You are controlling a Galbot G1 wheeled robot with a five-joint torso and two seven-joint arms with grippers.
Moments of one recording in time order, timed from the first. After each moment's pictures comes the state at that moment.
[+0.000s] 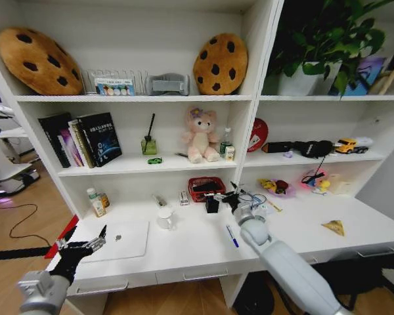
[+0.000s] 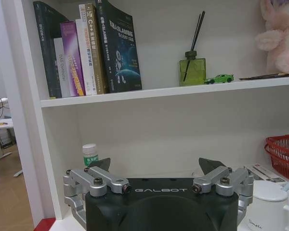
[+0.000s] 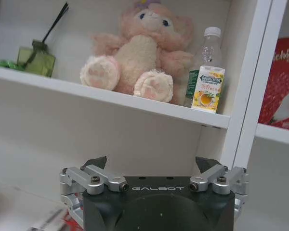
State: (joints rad) left arm 1.89 -1.13 -0.96 -2.36 -0.53 0.19 -0.12; right arm -0.80 0.94 0.04 1.67 0.52 -0.04 0.14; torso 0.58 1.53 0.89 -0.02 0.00
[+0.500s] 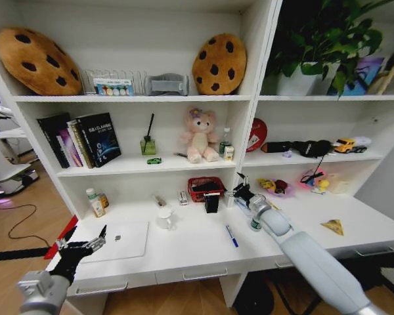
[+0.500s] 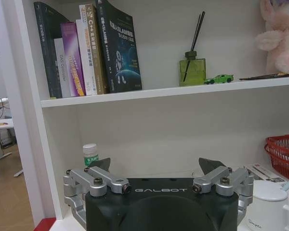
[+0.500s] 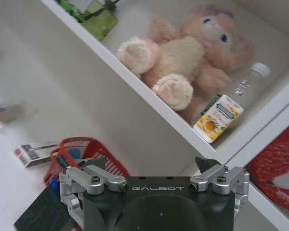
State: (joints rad) left arm 1.89 -1.13 -0.96 -2.36 -0.53 0.19 -0.12; right arm -0.73 0.74 0.14 1.66 0.14 -0.09 -0.28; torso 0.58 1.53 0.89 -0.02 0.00
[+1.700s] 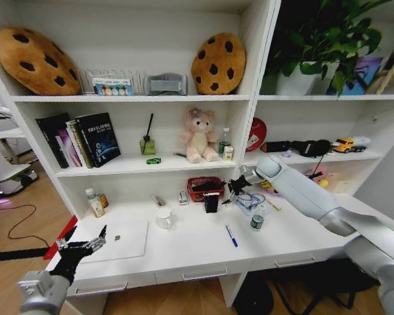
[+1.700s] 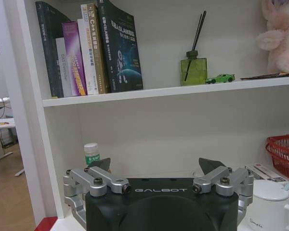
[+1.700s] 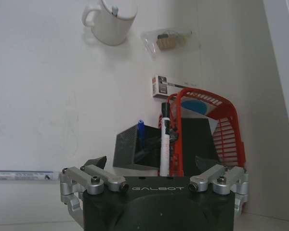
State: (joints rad) left arm 1.89 -1.13 -0.96 -2.36 -0.53 0.19 -0.12; right arm 0.11 0.93 -0.47 1.01 -0.09 0.03 -1.25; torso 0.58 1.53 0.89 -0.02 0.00
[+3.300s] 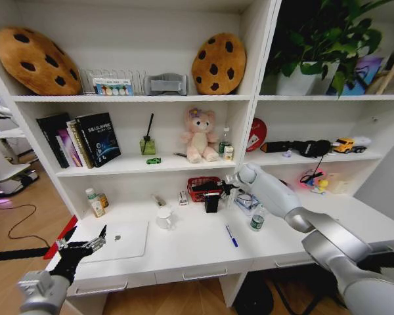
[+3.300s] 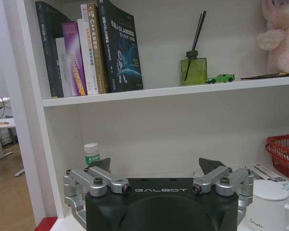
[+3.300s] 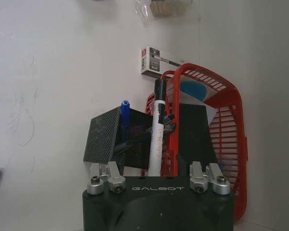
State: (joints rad) left arm 1.89 -1.13 -0.96 -2.36 -0.53 0.19 -0.12; right arm 0.01 1.12 -0.37 0.80 -0.37 0.16 -1.04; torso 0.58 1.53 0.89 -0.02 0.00
